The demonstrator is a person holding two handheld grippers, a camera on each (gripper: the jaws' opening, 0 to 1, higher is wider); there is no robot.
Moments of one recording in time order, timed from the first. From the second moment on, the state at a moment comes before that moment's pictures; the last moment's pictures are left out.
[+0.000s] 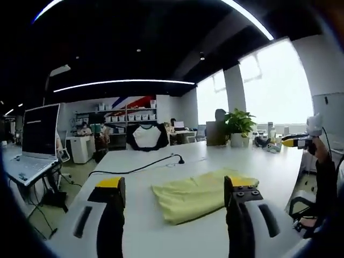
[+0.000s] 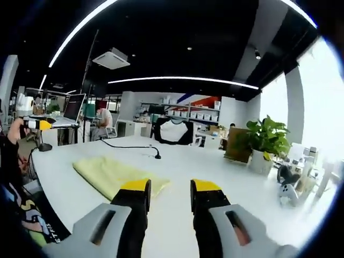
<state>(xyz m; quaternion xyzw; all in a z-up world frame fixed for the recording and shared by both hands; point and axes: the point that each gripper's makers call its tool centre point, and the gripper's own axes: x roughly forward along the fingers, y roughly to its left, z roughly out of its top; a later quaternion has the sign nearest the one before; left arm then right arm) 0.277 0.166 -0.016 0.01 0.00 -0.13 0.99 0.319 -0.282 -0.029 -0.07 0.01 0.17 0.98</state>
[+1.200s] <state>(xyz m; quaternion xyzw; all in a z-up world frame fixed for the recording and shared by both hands) 0.254 0.191 0.009 0.01 -0.03 -0.09 1.00 0.318 -0.306 -0.029 -0.06 0.02 0.13 0.99</state>
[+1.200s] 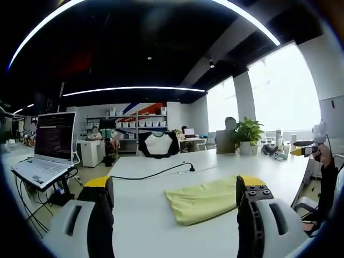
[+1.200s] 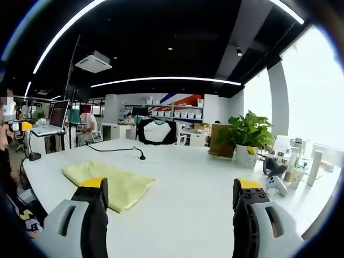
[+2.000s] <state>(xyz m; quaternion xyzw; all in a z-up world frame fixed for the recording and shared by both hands) 0.254 0.188 0.005 0.01 -0.02 -0.09 1.00 0.320 -0.304 -0.034 -0.08 0.03 0.14 0.99</state>
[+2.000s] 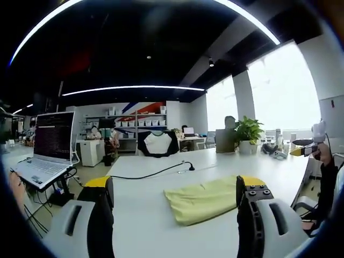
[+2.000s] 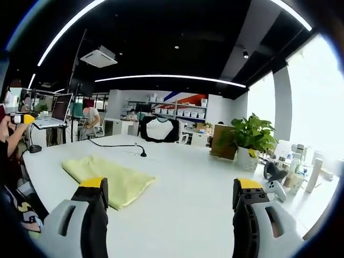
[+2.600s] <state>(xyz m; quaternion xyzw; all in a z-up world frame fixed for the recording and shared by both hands) 0.260 0.186 0.013 0.02 -0.03 -0.09 1.00 0.326 -0.308 -0.027 -0.08 0.03 0.14 0.99</state>
